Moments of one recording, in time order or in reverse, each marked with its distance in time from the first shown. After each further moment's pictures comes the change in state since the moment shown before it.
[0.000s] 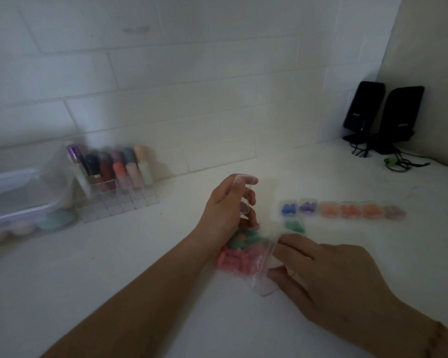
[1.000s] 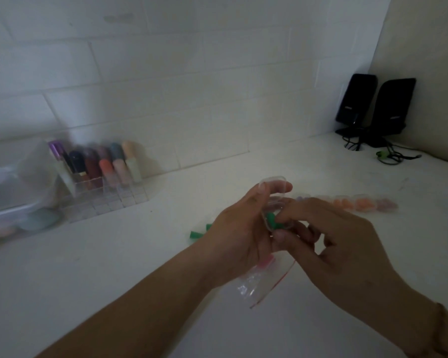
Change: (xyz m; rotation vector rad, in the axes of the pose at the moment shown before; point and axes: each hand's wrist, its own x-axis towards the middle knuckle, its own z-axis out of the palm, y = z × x) left_hand -0.034 0.021 0.026 -0.637 -0.491 -0.269; right_hand 0.014 0.007 -0.017 0.407 0.205 0.214
